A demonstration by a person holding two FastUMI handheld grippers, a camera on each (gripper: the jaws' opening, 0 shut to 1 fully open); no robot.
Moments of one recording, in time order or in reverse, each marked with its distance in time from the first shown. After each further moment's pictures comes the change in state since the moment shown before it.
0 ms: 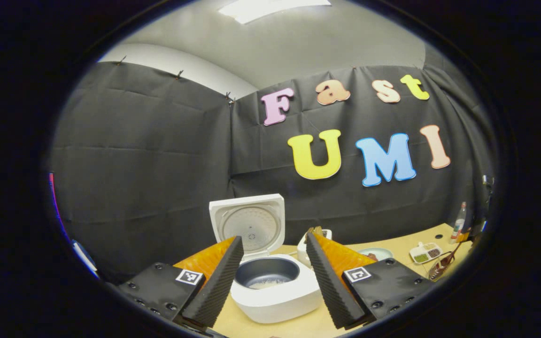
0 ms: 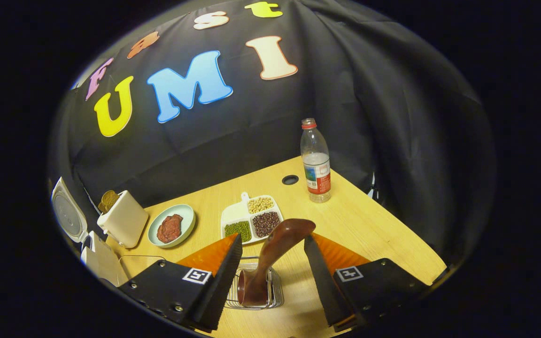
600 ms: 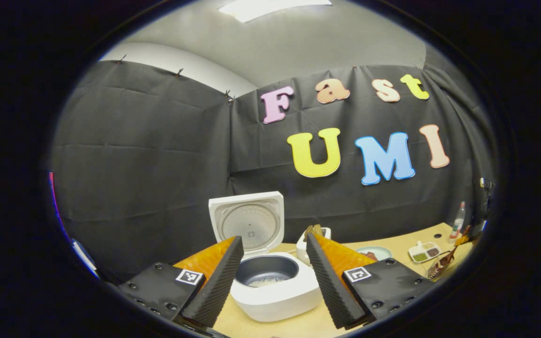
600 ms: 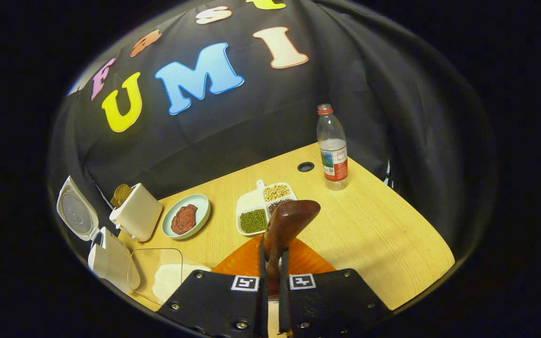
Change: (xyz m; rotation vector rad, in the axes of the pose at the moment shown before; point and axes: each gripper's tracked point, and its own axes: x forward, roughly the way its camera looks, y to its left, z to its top) left arm 0.000 0.002 0.000 -0.012 0.001 -0.017; right arm -0.010 0.023 0.000 -0.003 0.024 0.078
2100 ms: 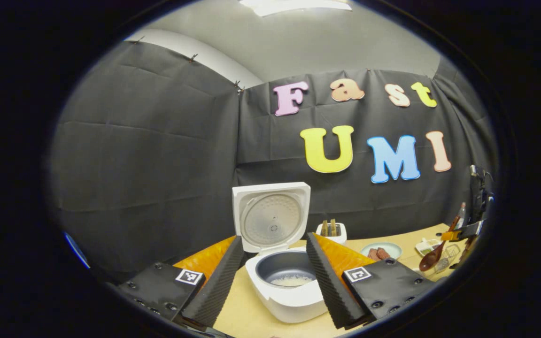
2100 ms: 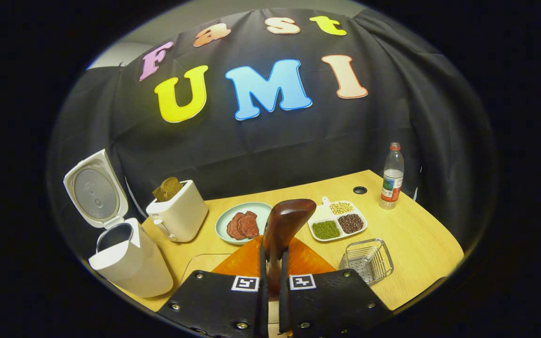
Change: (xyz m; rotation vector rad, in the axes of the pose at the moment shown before) left arm 0.029 0.110 -0.045 -0.052 0.029 -0.038; right arm -0.026 0.175 -0.031 -0.194 -0.129 0.088
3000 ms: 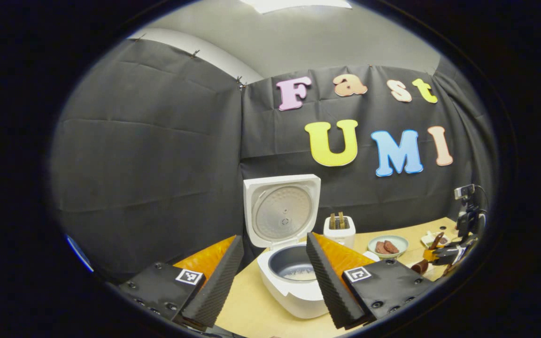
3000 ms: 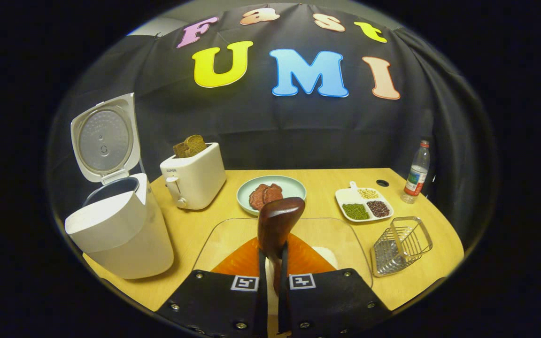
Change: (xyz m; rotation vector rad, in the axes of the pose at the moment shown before) left arm 0.004 0.026 -0.015 0.012 0.022 -0.011; right arm 0.003 0.084 -0.071 -0.123 0.069 0.074
